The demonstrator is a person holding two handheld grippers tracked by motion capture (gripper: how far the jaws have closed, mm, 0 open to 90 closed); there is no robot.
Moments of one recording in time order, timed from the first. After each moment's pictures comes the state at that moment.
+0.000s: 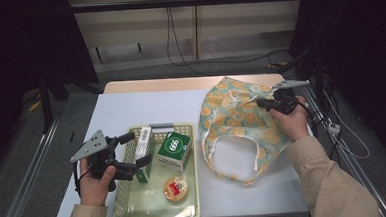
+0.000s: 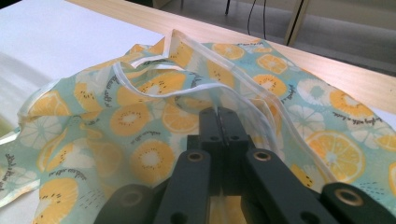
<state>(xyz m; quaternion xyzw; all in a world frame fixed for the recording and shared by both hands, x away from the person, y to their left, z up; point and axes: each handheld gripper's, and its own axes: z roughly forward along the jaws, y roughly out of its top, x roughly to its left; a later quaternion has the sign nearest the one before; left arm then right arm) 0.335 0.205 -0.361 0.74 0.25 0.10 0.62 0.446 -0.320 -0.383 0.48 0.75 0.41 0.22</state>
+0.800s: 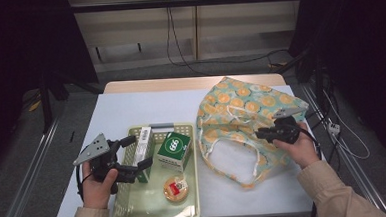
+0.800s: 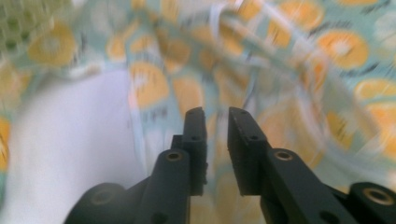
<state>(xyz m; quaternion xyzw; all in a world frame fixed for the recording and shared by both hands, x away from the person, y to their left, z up) 0.332 0.204 -0.372 0.74 0.26 0.10 0.62 0.378 -0.310 -0.417 0.43 0.81 0.37 0.15</state>
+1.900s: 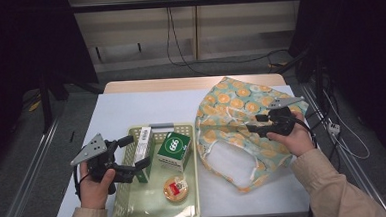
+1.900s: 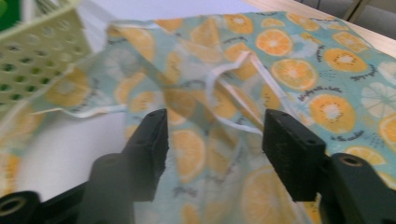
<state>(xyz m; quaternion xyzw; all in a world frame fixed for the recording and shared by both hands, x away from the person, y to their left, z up) 0.332 0.209 -0.371 0.74 0.26 0.10 0.62 0.396 -0.294 -0.388 0.40 0.81 0.39 0.17</state>
